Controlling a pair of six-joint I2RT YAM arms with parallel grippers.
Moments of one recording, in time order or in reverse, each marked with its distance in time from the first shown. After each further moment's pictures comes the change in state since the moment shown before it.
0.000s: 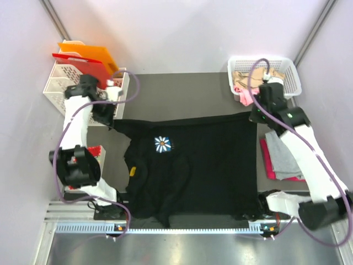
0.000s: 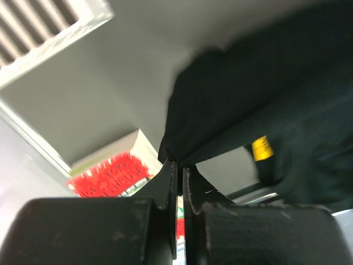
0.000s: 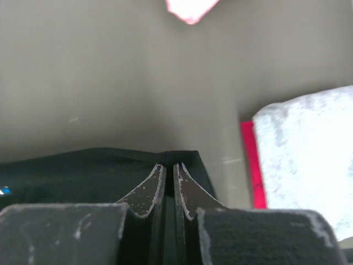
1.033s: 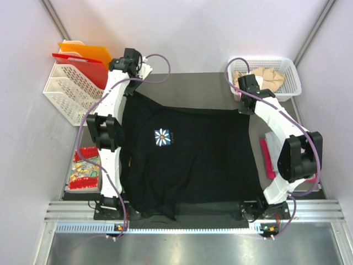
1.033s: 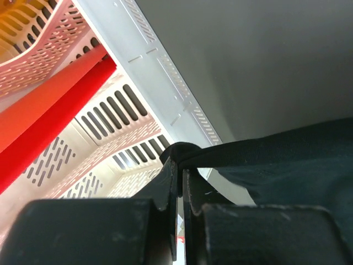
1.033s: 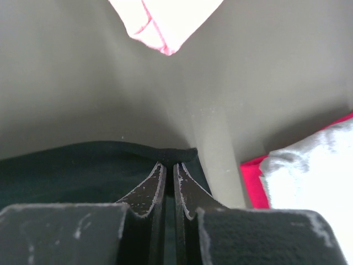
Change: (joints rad) left arm -0.319 0.656 0.769 0.029 -0.496 0.016; right arm -0.054 0.509 0.075 0.187 0.127 -0.009
